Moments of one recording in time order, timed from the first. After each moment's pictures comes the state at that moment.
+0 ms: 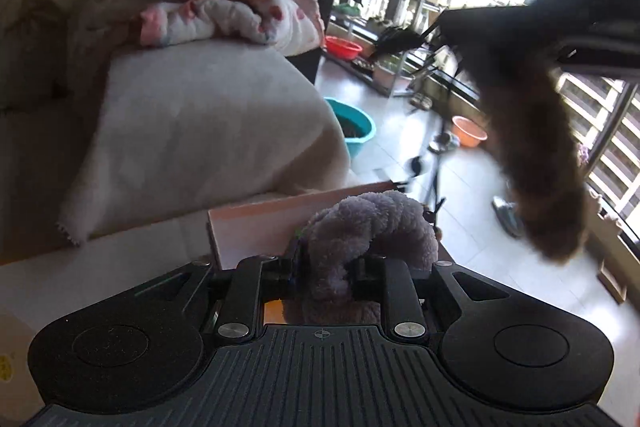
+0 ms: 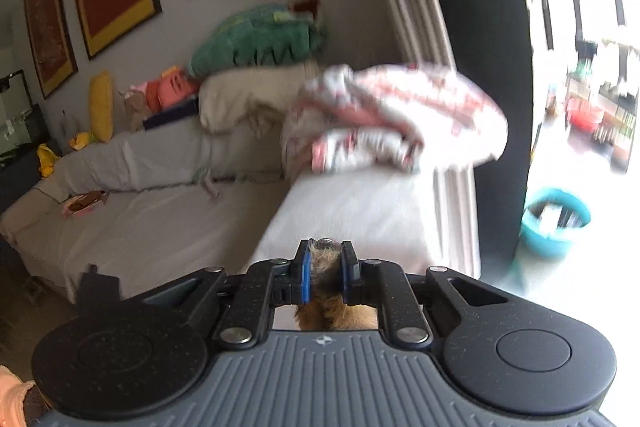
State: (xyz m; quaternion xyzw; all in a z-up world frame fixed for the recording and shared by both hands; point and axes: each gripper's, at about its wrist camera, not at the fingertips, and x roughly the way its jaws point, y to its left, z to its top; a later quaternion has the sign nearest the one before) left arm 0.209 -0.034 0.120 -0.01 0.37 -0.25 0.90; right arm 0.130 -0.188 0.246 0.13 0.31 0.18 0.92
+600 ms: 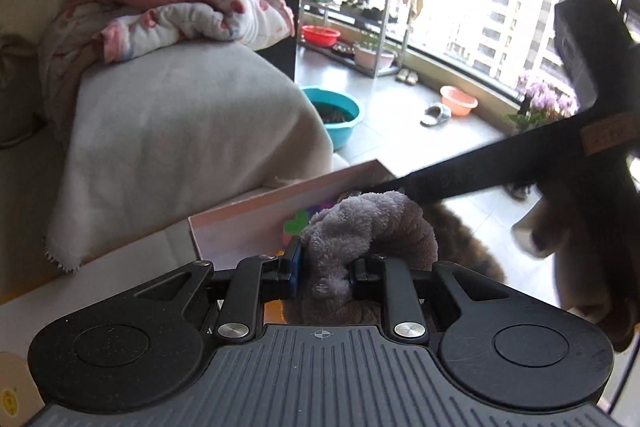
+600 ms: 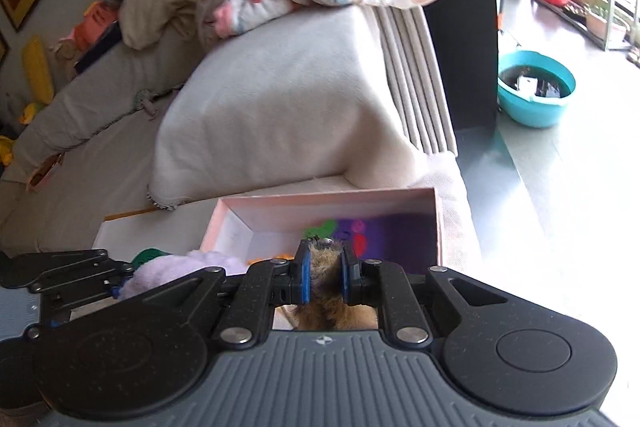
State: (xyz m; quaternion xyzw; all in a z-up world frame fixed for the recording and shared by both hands) left arm 0.200 -0.053 0.108 0.06 0.36 -0.27 0.89; right arm 0.157 -0.213 0.127 0.16 0.44 0.11 0.87
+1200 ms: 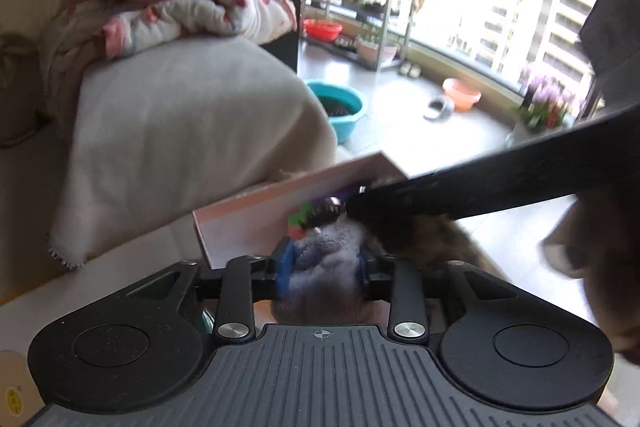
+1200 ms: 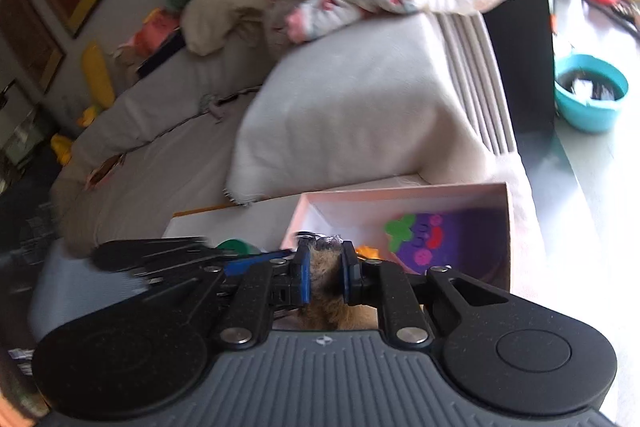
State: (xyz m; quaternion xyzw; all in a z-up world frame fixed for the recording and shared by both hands) left arm 0.196 -0.042 0.115 0.05 0.36 -0.27 0.89; right arm 0.142 -0.202 0.137 0.20 0.42 0.19 0.86
